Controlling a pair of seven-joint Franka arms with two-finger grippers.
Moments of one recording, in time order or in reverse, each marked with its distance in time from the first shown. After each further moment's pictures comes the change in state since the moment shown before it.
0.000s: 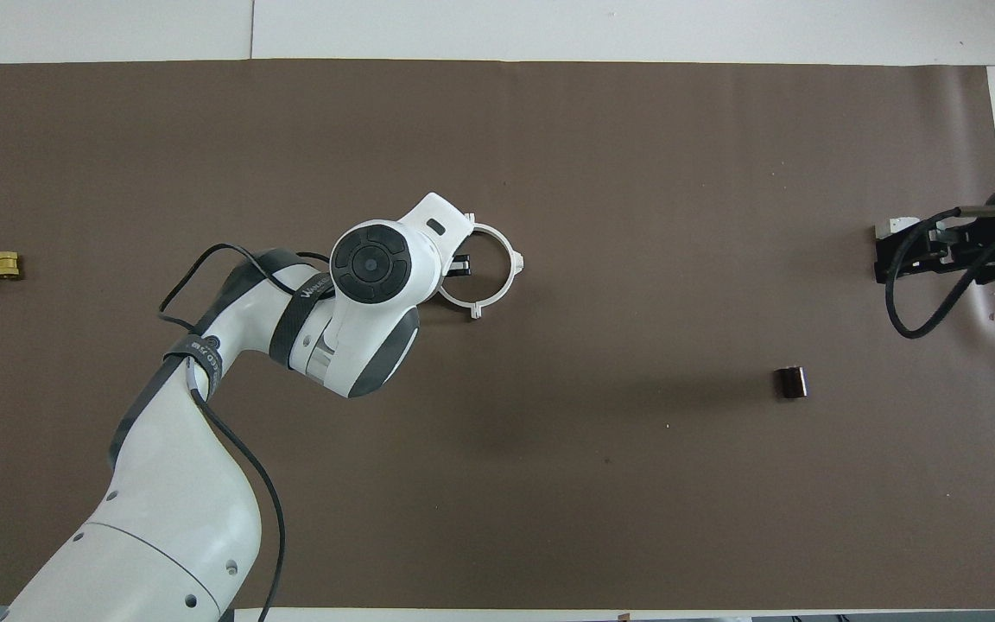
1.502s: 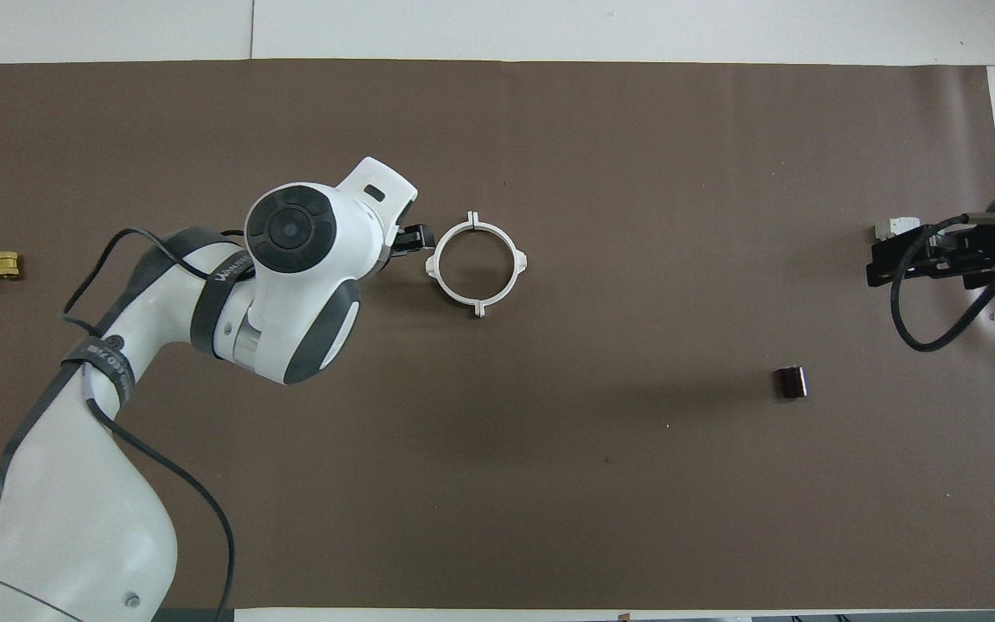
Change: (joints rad) left arm 0.098 -0.134 0.014 -0.004 0.000 -0.138 0.004; right arm 0.004 -0.026 -0.006 -0.027 0.054 0.024 0.000
